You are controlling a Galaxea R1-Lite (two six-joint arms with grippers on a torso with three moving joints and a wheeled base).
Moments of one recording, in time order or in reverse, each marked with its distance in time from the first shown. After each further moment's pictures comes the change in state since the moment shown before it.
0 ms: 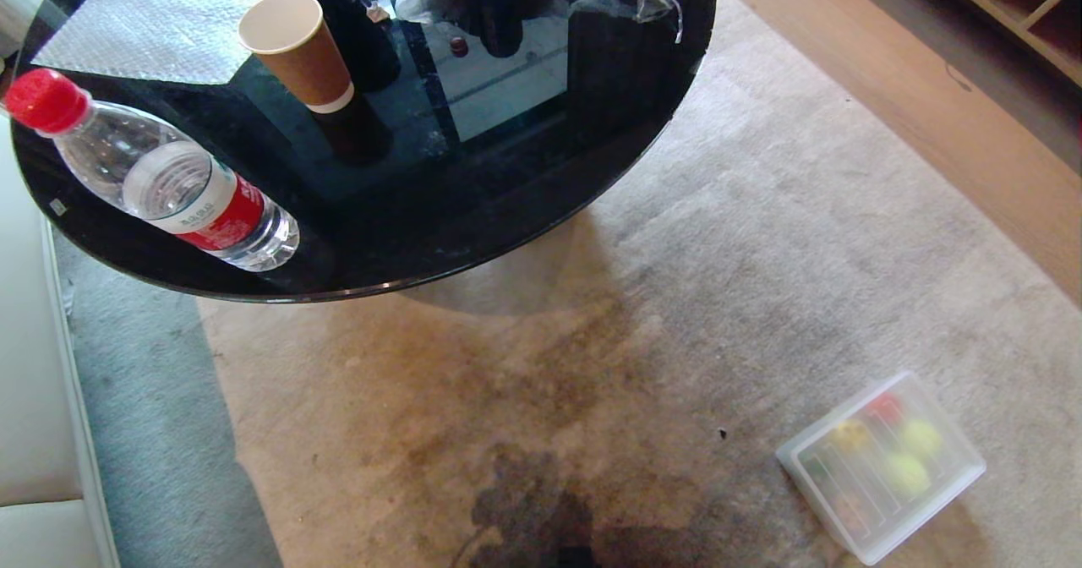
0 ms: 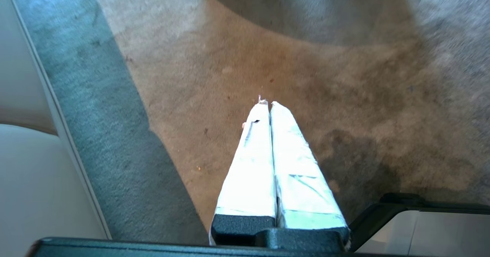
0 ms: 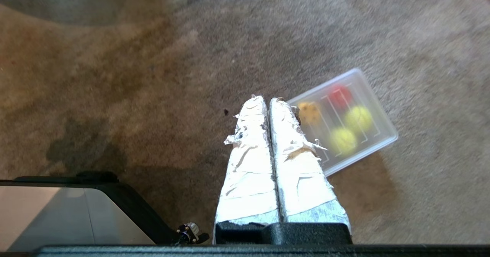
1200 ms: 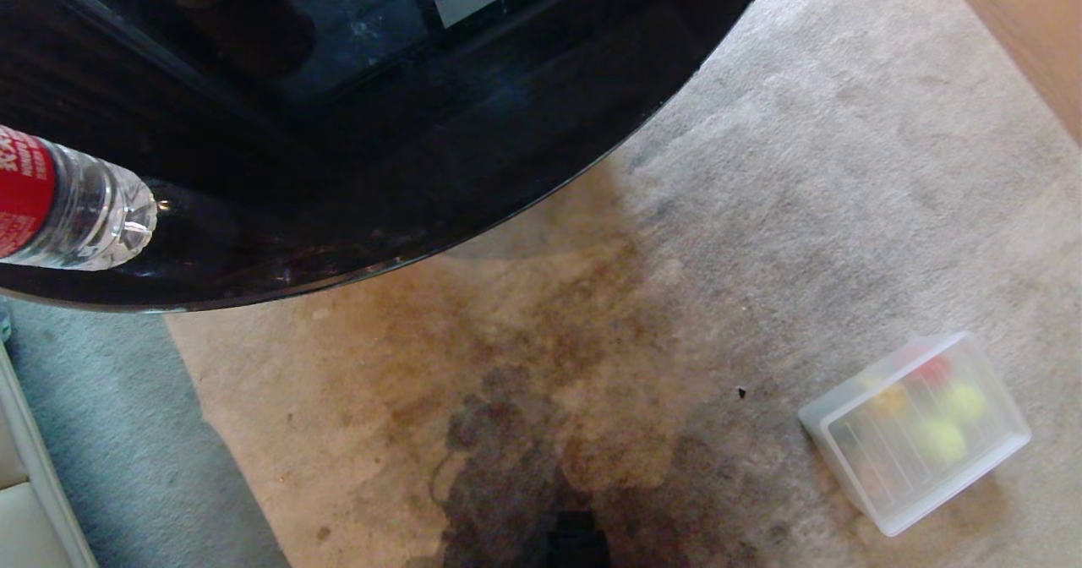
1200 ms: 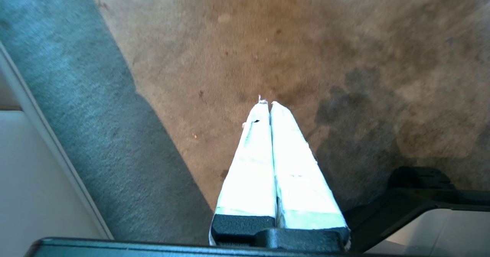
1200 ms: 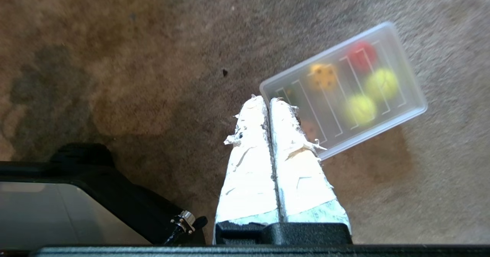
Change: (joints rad) left arm 0.000 0.000 0.000 0.000 0.000 0.000; right arm 0.000 0.000 0.000 0.000 0.000 0.001
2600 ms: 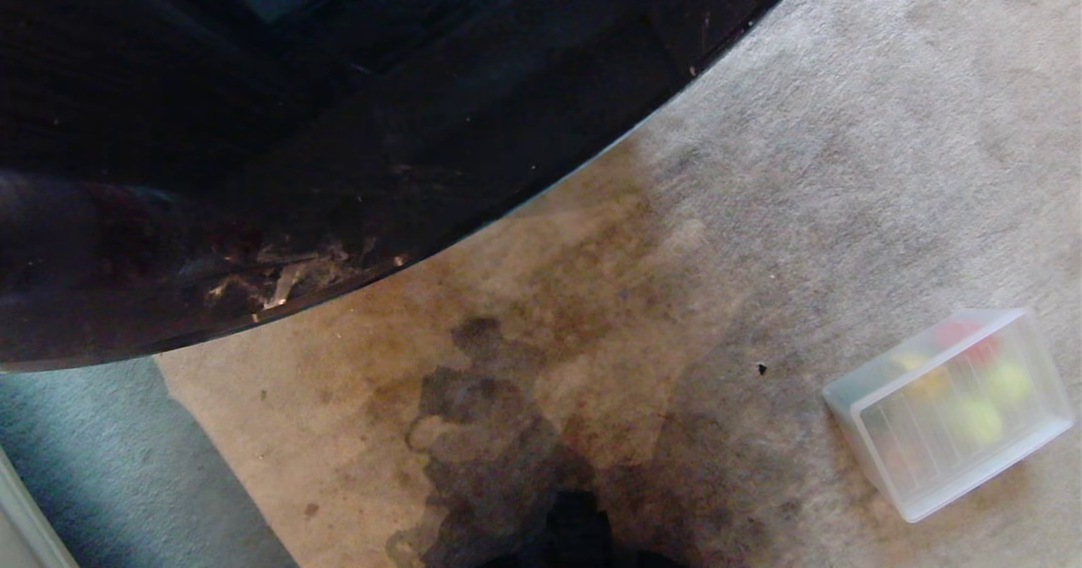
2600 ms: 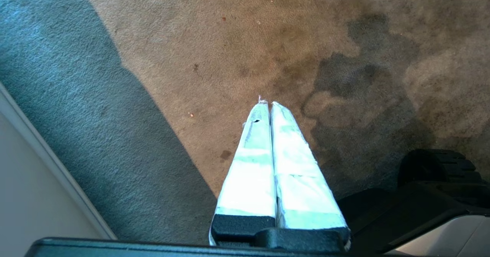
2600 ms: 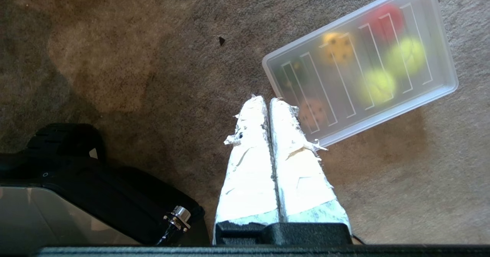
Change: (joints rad) left arm 0.000 0.000 0.000 0.000 0.001 0.006; right arm 0.000 0.001 -0.001 -0.001 0.000 0.000
